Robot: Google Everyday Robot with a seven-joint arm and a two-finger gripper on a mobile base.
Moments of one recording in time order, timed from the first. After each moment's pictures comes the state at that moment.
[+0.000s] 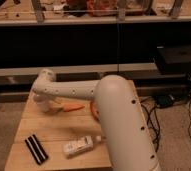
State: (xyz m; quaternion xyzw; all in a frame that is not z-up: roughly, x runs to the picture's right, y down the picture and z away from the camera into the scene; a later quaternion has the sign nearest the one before) arm -0.285 0.046 0.890 -0.07 -0.19 -0.58 0.79
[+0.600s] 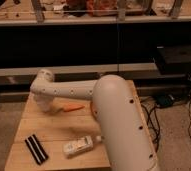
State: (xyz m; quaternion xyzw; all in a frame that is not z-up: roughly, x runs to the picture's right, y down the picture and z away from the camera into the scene) arm -0.289 0.050 0.890 -0.08 -0.18 -0.59 0.78
